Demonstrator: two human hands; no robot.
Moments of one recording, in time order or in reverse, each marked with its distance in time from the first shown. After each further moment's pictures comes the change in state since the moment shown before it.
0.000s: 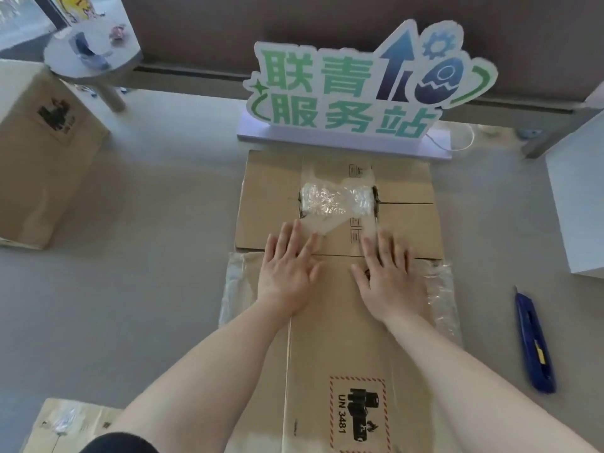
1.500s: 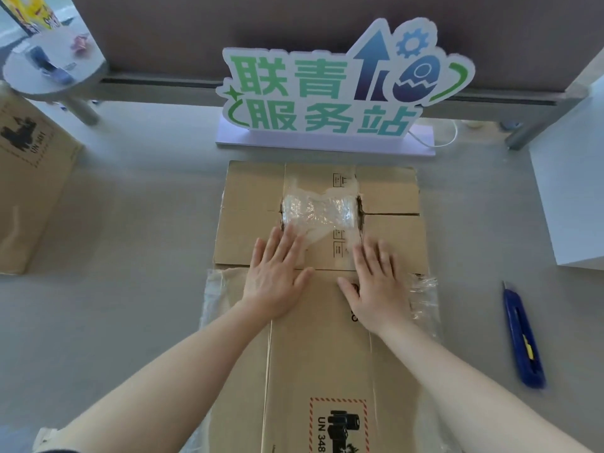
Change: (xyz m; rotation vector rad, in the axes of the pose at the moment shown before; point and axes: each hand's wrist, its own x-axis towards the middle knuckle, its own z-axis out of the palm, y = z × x) left_hand 0.011 -0.006 -0.011 0.047 -0.089 0.079; right_hand -0.007 0.001 0.001 0.099 0.035 -0.050
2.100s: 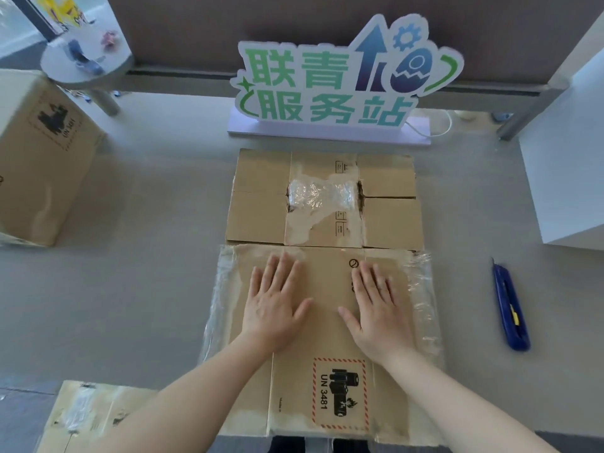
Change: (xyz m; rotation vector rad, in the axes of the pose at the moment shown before) left_hand -0.101 0.012 0.029 -0.008 -0.008 -0.037; right_hand -0.092 -0.008 0.024 -0.025 0.014 -0.090
